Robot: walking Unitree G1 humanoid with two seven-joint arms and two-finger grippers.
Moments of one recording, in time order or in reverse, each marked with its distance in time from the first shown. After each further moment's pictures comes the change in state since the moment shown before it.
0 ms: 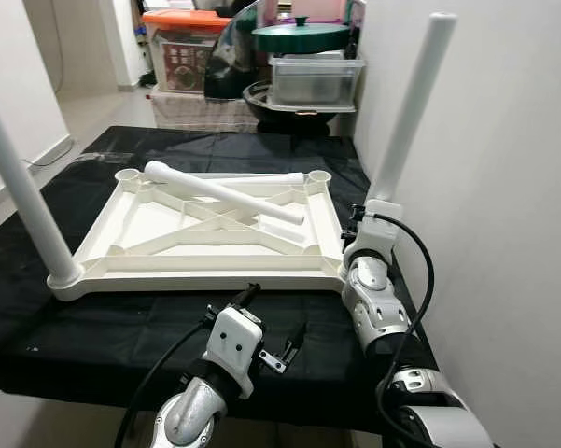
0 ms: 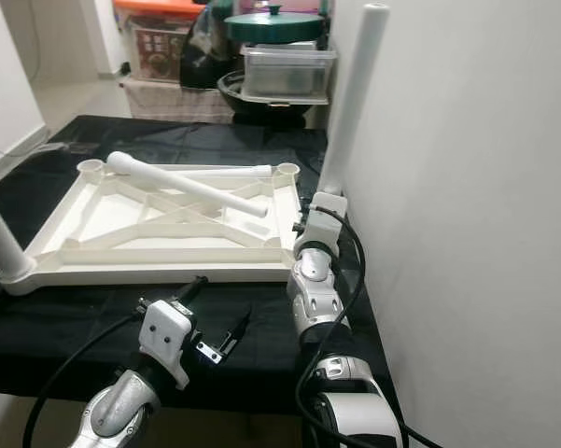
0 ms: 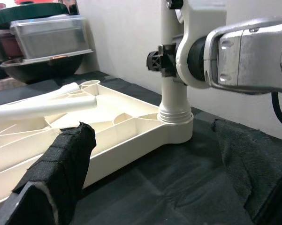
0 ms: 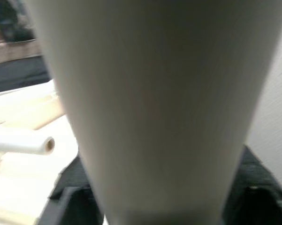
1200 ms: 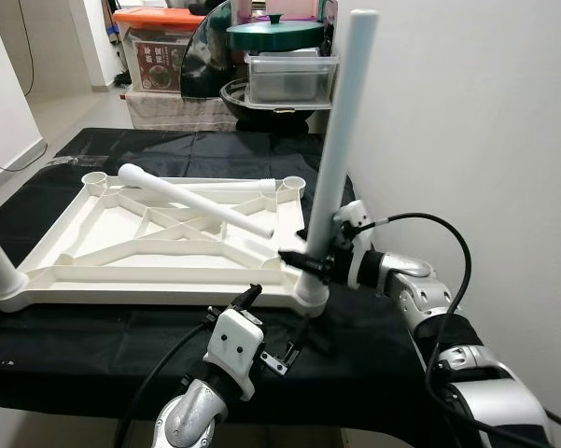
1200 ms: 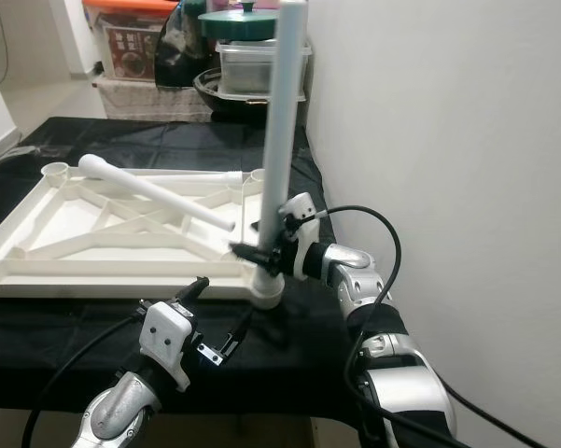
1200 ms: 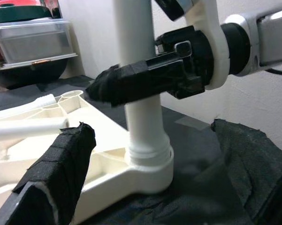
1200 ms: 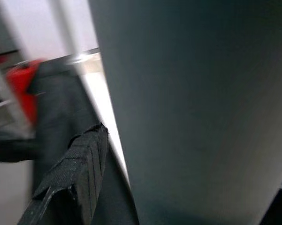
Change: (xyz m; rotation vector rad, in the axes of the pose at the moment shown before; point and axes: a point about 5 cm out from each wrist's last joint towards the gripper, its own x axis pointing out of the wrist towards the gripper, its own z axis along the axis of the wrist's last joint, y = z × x) left arm -0.001 -0.002 0.001 -0.002 -0.005 -0.004; right arm -0.016 0.007 0.012 -0.176 0.195 1.436
